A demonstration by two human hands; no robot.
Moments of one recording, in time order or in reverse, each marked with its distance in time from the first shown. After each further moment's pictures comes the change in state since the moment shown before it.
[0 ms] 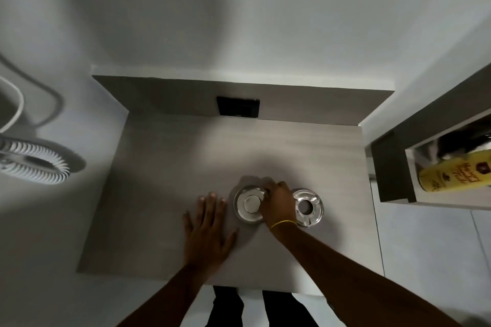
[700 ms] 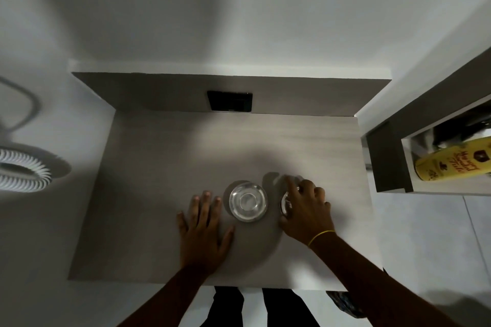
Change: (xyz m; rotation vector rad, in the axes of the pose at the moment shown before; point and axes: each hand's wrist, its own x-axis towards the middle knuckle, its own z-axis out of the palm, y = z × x) left_hand -0.002 0.000 0.005 0.007 0.097 0.009; right_hand -0.023 0.059 -0.046 -0.448 -0.008 -0.086
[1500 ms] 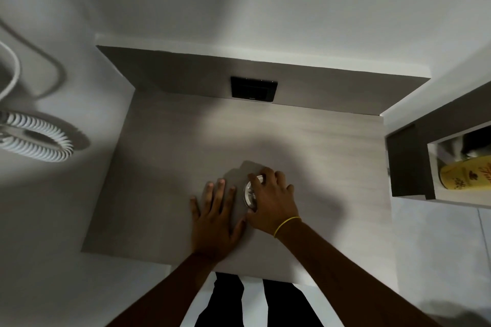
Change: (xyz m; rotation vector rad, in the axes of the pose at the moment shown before) left_hand 0.000 -0.003 0.004 -0.014 0.003 0.009; right_hand 0.010 -0.100 0.024 -0.086 -0.087 -0.296
